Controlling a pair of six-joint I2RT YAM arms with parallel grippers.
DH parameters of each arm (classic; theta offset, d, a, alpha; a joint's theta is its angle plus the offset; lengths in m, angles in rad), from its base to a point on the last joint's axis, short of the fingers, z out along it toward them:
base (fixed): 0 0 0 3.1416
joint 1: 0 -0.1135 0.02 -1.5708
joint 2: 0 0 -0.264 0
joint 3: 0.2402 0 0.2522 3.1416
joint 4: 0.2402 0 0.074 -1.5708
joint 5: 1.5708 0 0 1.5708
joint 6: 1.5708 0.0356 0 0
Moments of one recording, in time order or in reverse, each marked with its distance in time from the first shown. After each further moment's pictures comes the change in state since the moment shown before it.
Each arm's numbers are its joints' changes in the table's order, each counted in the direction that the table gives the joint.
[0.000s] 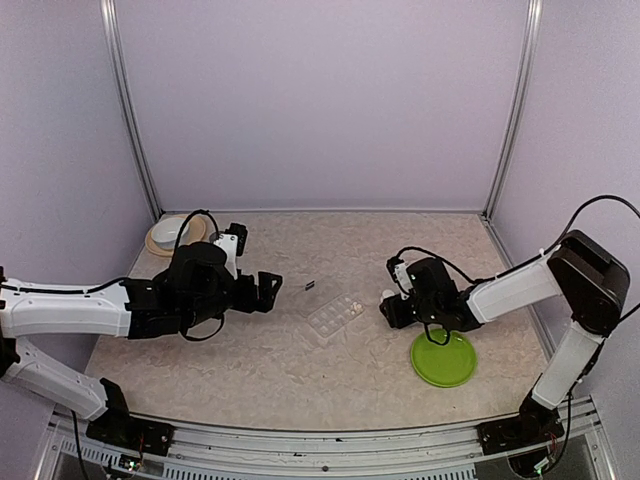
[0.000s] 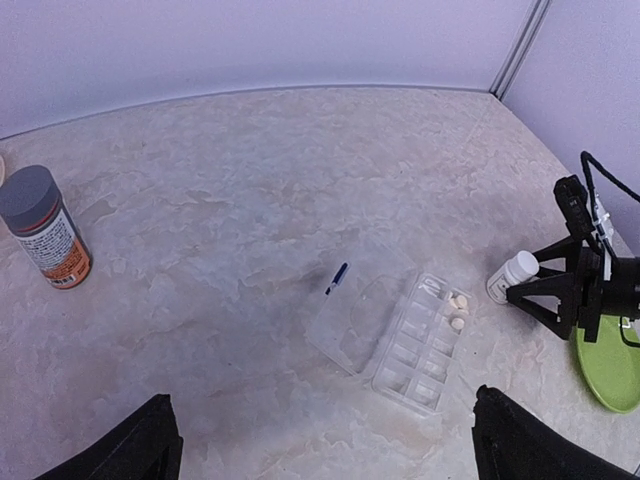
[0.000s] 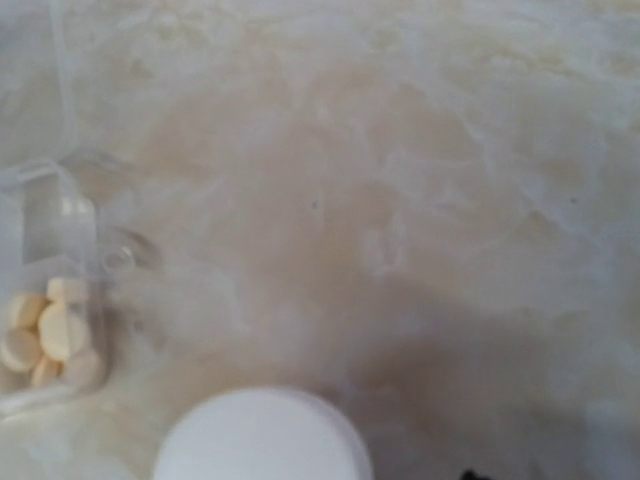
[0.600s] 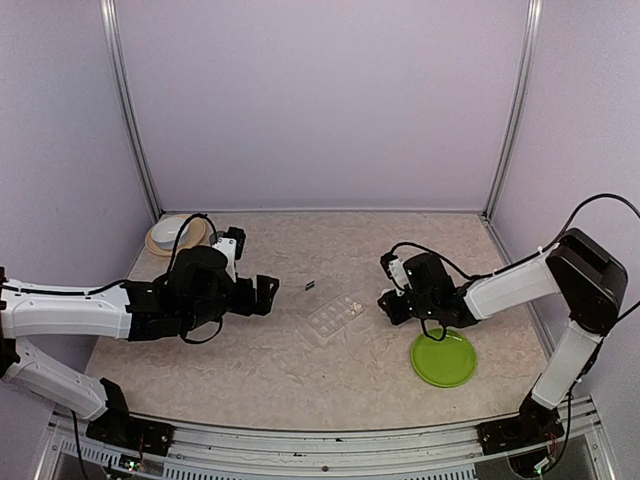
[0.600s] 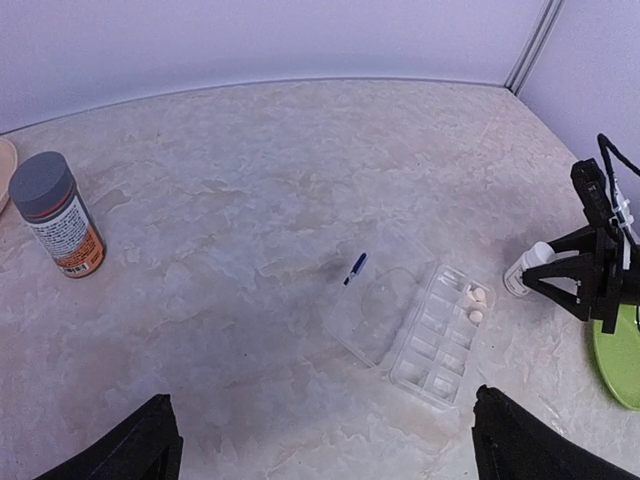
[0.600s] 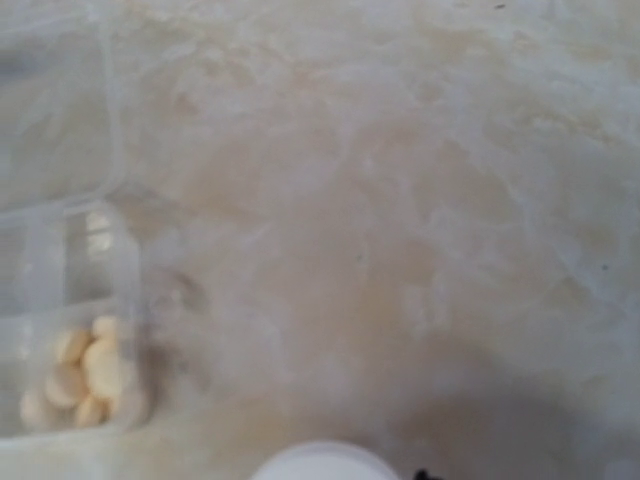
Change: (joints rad) left arm 0.000 0.000 -0.020 0.010 -0.029 -0.005; right arm -0.005 -0.025 0.047 -0.005 -0.019 -0.053
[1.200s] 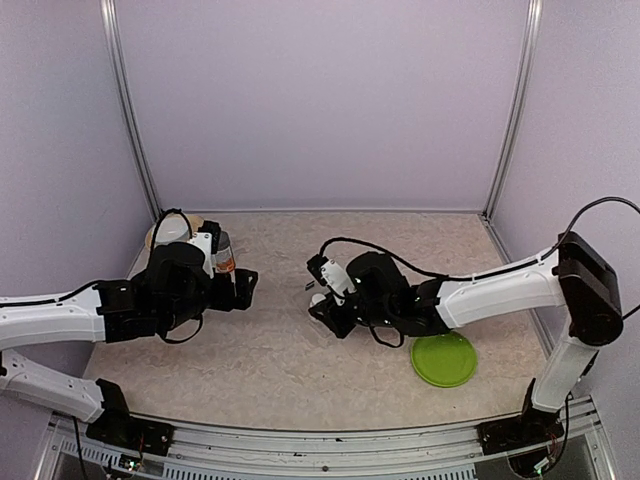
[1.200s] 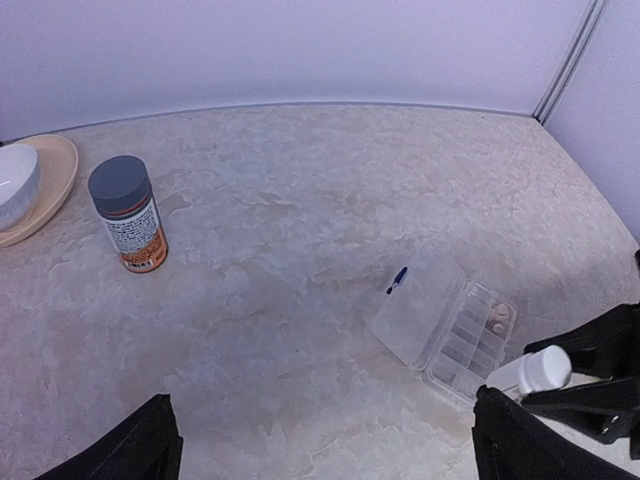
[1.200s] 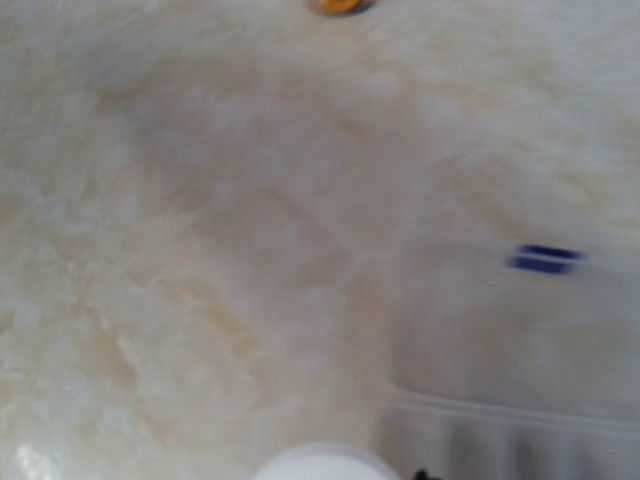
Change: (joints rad) left arm -0.007 0.151 -0.008 0.145 -0.082 -0.021; right arm -0.338 0.008 0.246 0.113 -0.035 -0.041
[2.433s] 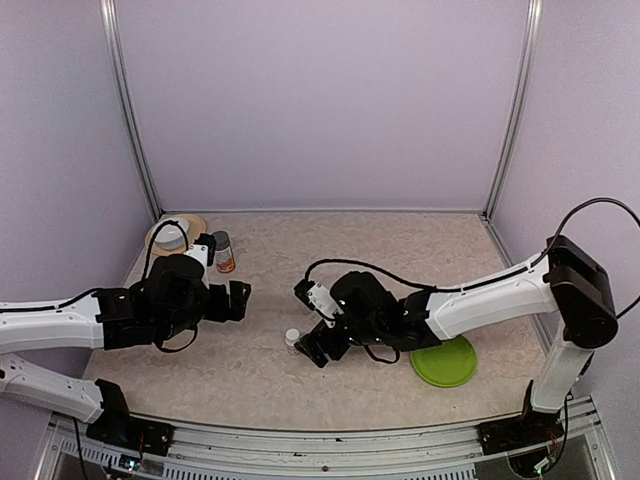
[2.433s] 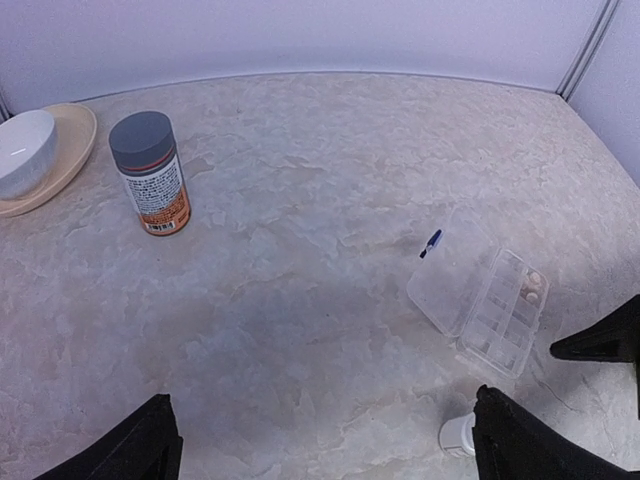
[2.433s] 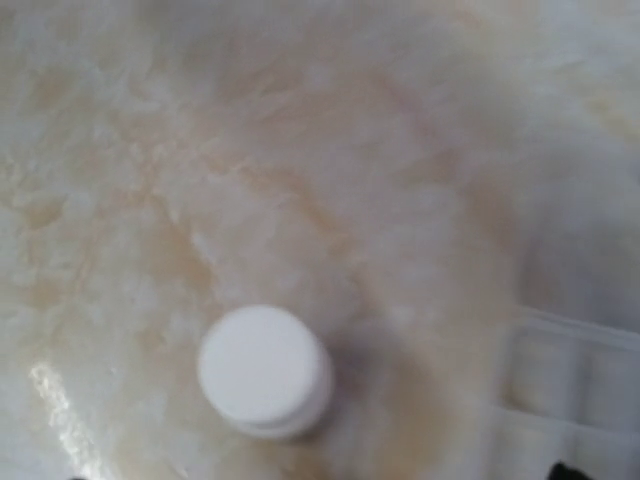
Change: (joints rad) left arm -0.004 0.038 -0.066 0.040 -0.019 -0.014; right arm -0.089 -0.098 0.044 0.081 -0.009 0.014
